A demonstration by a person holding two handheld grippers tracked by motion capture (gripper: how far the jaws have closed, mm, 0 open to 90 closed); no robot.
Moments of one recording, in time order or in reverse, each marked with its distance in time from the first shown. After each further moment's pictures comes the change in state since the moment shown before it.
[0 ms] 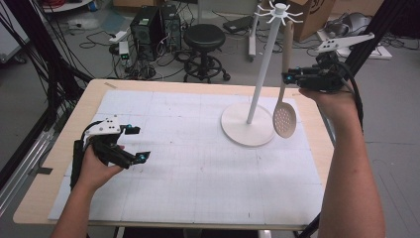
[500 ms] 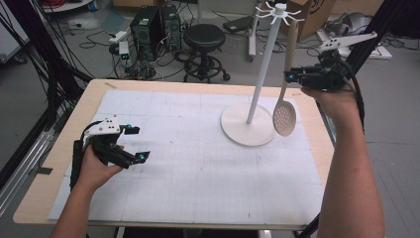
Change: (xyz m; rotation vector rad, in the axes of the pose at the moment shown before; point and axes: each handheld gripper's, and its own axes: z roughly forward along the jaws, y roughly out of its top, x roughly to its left) left arm 0.001 -0.001 -0.001 0.000 0.002 -0.001; right arm -0.005 -0.001 -0.003 0.003 -0.022 0.023
